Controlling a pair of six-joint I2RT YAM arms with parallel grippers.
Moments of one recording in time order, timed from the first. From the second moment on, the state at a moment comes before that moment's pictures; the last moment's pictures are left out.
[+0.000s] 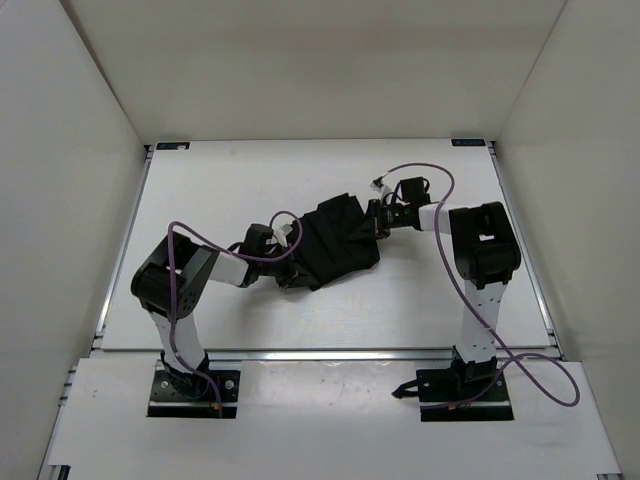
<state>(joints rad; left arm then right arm) -0.45 1.82 0.66 0.39 0.67 -0.90 0.20 2.07 1.21 -0.01 -1.02 0.31</state>
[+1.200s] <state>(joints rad) -0.31 1.16 0.79 -0.63 -0.01 -0.42 0.13 1.29 0.89 -0.46 -0.29 0.30</state>
